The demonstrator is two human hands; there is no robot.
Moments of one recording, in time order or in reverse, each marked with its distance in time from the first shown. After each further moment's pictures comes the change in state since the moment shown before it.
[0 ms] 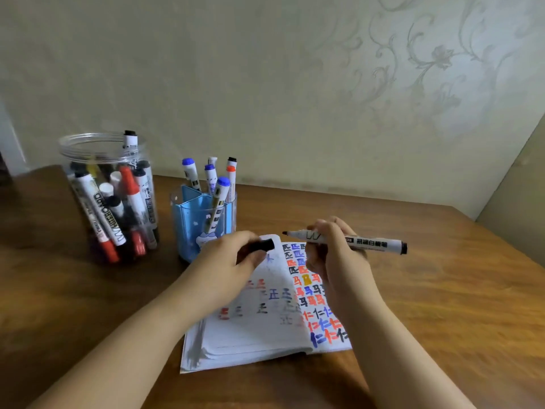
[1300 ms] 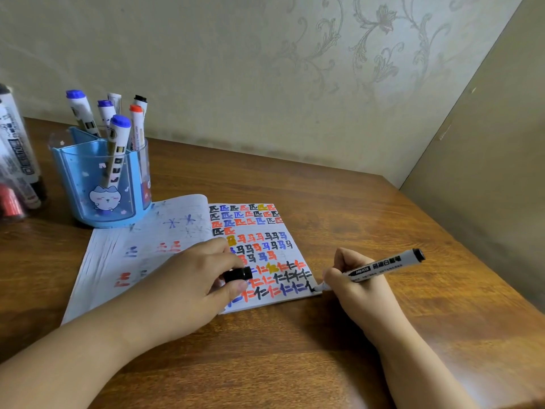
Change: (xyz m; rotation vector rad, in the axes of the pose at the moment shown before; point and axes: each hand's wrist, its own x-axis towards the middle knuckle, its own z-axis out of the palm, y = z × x) left_hand -0.025 0.026 0.068 0.140 -0.225 0.282; right_hand -0.048 0.006 -0.145 -0.791 0.064 -0.024
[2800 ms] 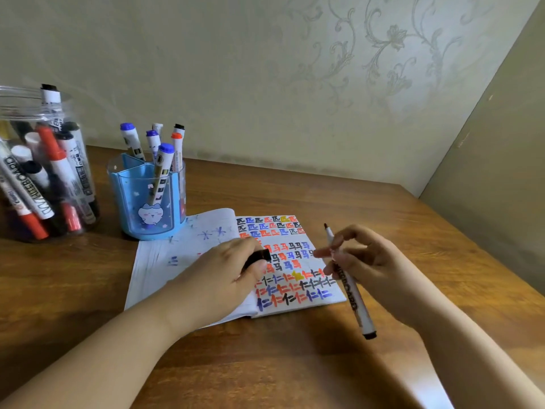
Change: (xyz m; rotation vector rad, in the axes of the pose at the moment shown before) left_hand 0.000 0.002 -0.017 -0.090 -0.001 -0.093; right_hand 0.006 -0.051 -0.006 0.128 -0.241 -0.006
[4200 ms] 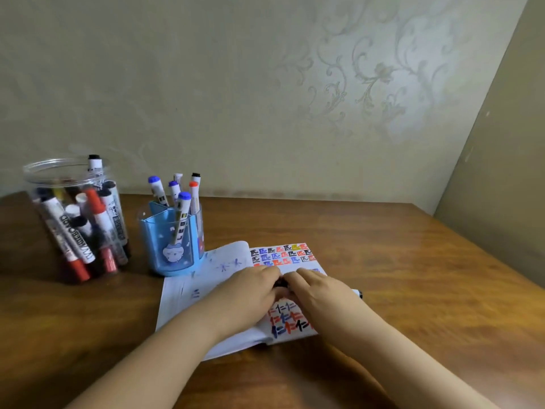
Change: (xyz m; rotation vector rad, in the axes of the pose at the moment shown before) left_hand 0.035 0.000 0.006 0.284 -0.093 0.027; right_hand 0.028 0.011 0.056 -1.079 -0.105 -0.533
